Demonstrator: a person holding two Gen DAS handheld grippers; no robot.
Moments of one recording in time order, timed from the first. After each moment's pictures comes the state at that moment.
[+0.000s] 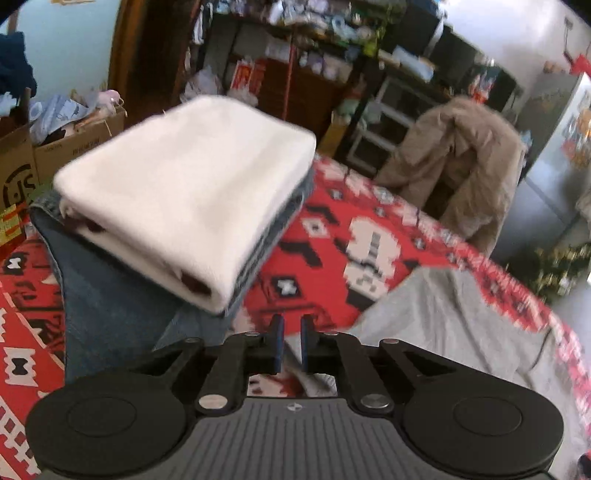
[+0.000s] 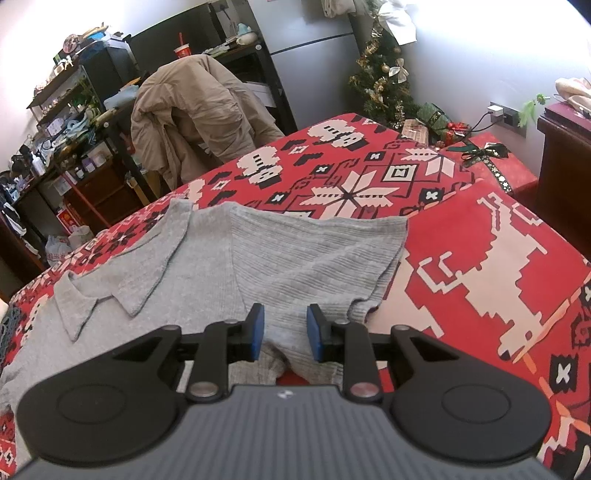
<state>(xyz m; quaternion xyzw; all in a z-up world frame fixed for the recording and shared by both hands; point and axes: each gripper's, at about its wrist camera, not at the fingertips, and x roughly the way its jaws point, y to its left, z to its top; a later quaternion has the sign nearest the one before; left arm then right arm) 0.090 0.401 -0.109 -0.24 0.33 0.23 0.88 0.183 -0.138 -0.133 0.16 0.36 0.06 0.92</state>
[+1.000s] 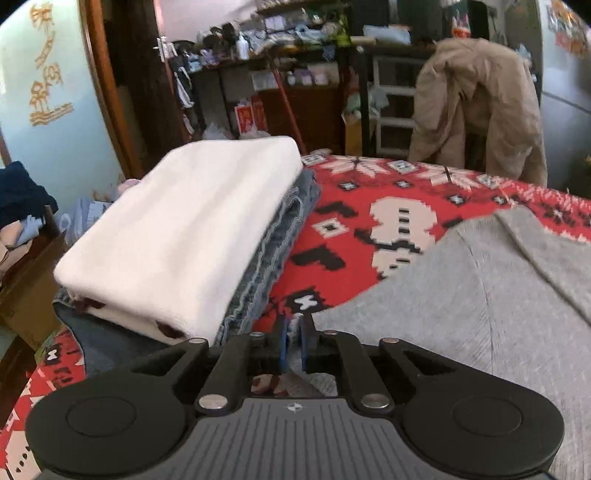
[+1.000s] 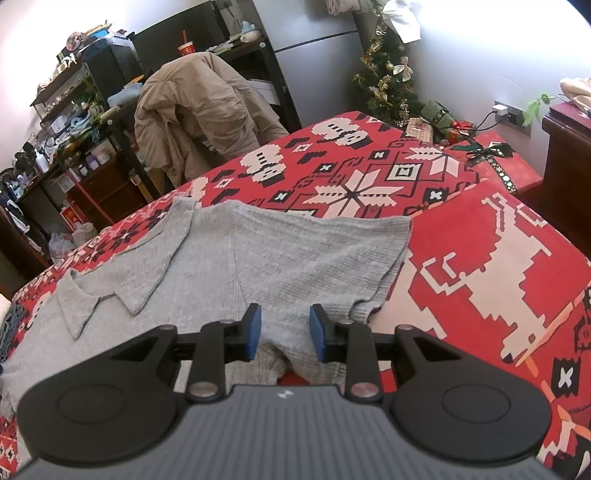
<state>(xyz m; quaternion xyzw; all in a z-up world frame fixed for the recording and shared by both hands) 0.129 0.368 -0.126 -0.05 0.35 0.30 0.89 0.187 -0.139 -0.134 0.15 0.36 0.07 0.92</state>
